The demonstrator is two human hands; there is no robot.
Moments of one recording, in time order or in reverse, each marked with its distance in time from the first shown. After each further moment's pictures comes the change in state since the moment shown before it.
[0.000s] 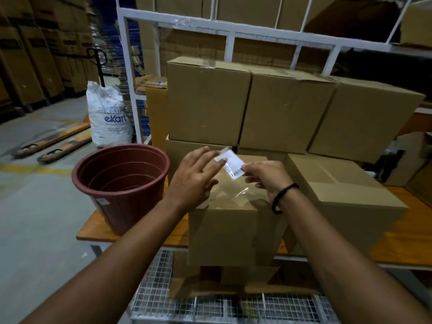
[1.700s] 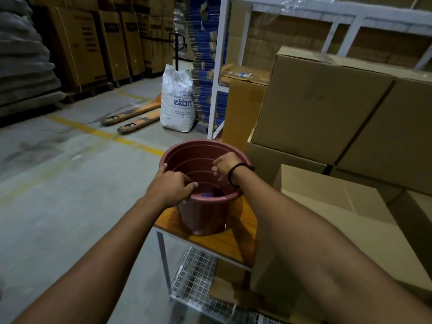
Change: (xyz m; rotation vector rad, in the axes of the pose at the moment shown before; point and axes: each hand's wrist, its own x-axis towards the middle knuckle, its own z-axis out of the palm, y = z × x) left_hand -0.119 -0.189 -0.073 0.068 -0.687 -0.843; right_hand 0.109 -0.010 0.316 -0.507 -0.528 0.014
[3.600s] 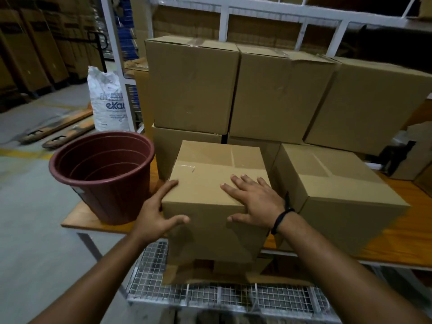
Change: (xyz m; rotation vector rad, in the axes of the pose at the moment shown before) left_hand -0.091 0.188 0.102 -0.931 0.025 0.292; right_hand -0.255 0.227 -0.183 -1.064 0.110 -0.272
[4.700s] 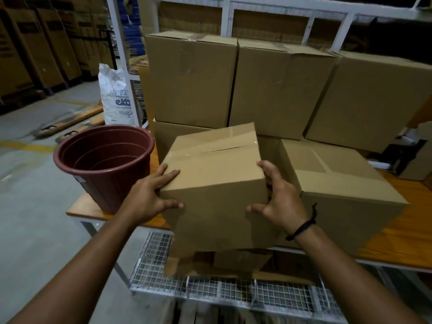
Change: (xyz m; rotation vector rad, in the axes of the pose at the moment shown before) left_hand 0.008 0.039 -0.010 0.371 -0.022 -0.073; right_hand -0.054 0.021 0.005 0.782 0.421 0.270
